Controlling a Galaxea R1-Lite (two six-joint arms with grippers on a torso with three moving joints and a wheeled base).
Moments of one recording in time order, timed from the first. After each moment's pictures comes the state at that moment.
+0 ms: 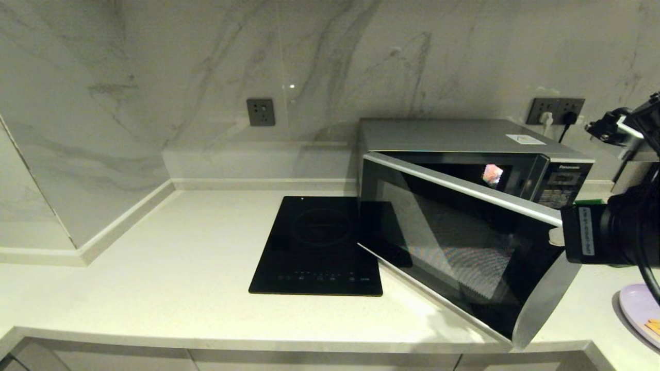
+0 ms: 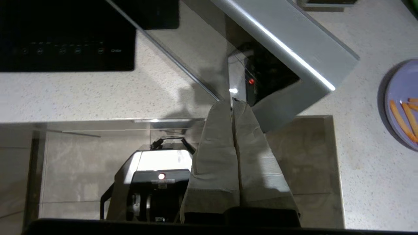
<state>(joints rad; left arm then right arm) 0.00 0.00 0.00 -0.01 0.01 -0.05 0.63 1.42 -1.36 0.80 -0.52 0.55</state>
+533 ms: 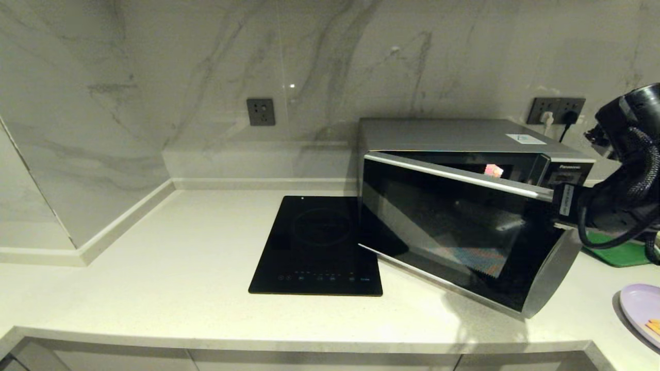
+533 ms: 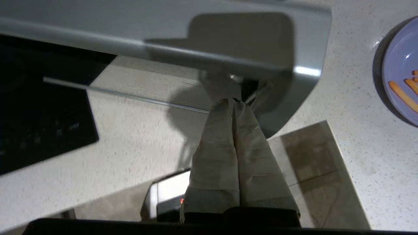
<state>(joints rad) 0.00 0.00 0.00 -0.01 0.01 -0.05 0.22 1.58 -1.33 0.59 -0.35 0.53</state>
